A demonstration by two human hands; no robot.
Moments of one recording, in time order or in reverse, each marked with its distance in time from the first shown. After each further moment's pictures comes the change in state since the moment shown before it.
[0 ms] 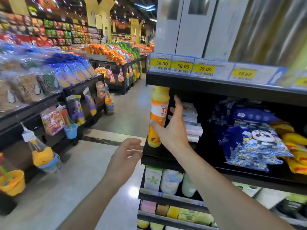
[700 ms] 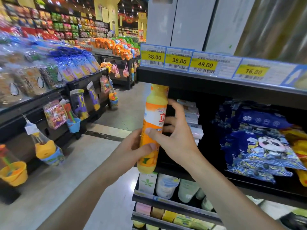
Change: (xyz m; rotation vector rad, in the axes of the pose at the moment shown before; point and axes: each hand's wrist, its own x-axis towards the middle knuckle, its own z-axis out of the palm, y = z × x) left_hand 0.031 0.020 0.017 -0.184 -0.365 0.041; right_hand -0.007 0.009 -0.038 0.147 -0.242 -0.117
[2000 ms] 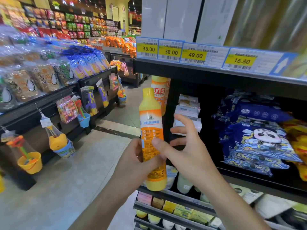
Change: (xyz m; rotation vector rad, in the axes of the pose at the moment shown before) left_hand -0.062 0.008 0.072 0.016 0.354 -0.050; right_hand -0.072 -0.021 -0.037 -0.092 -0.063 0.224
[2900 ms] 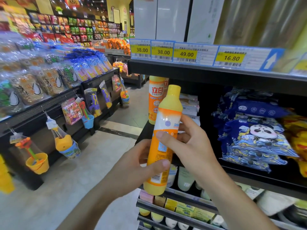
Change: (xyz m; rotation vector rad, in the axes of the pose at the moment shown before) left_hand -0.014 0.021 -0.008 0.174 -0.312 0.022; right_hand 0.000 -0.005 -0.013 0.244 -0.001 -0.049
